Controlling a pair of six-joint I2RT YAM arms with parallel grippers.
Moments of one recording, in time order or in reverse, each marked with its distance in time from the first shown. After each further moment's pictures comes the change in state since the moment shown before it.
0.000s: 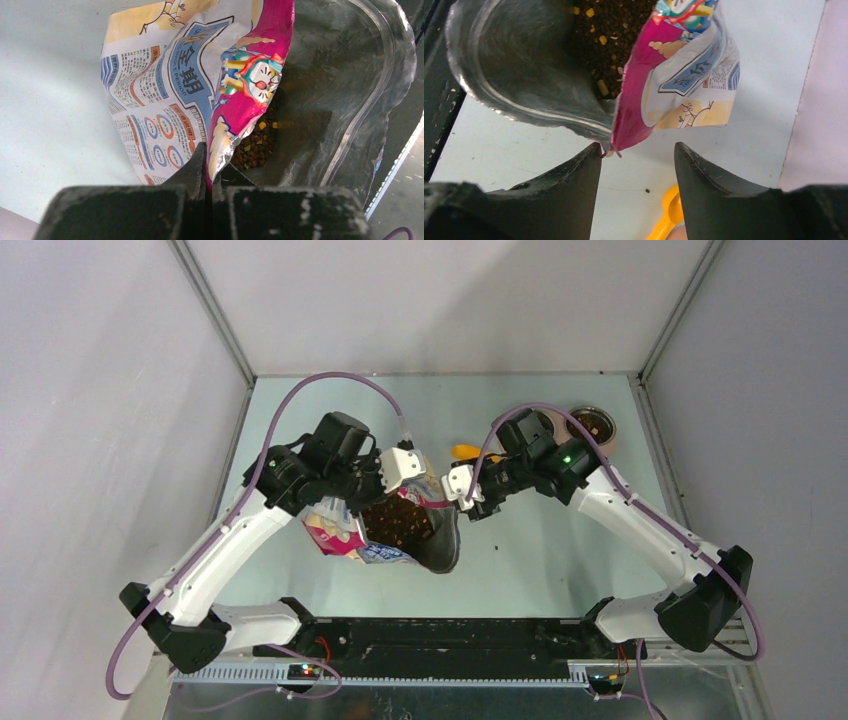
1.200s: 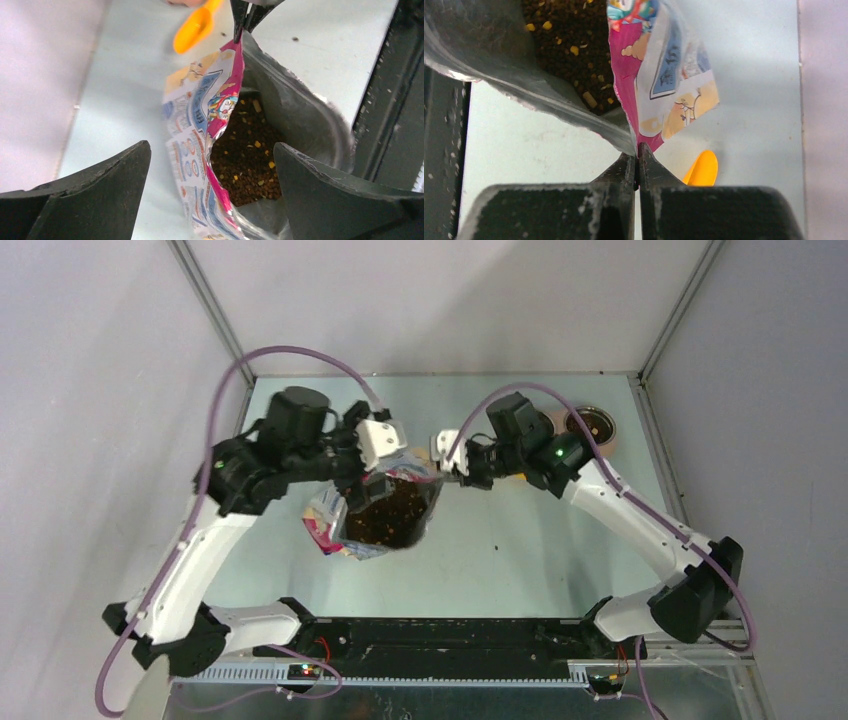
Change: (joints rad) left arm 0.019 -0.003 0.227 -0.011 0.063 0.027; right arm 0.018 0.028 0.009 0.183 0.109 0.341
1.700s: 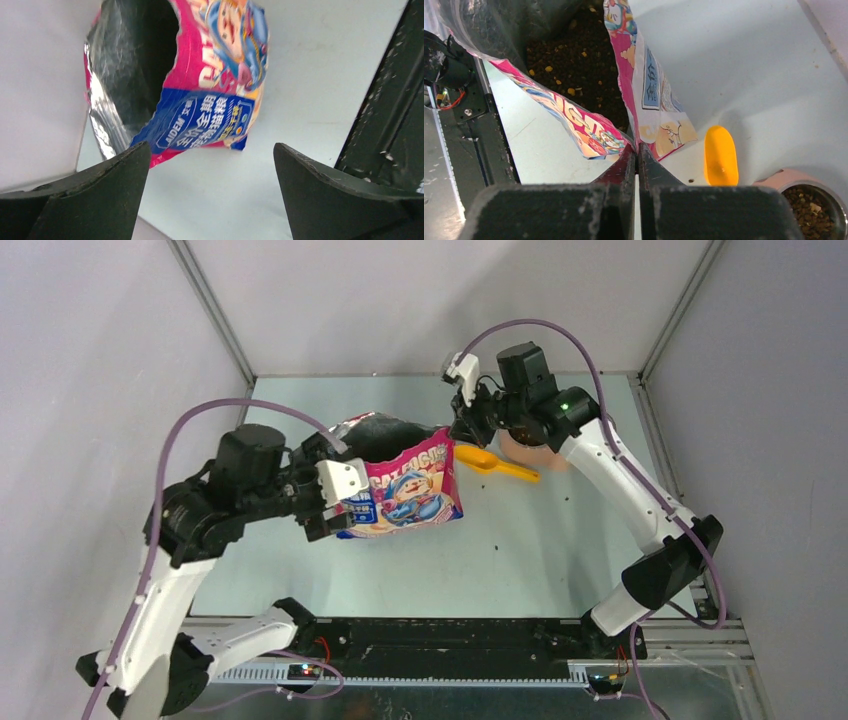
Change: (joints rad) left arm 0.060 -0.218 -0.045 -0.136 -0.045 0.126; right arm -0.132 0.206 0.381 -0.082 0.042 0.522
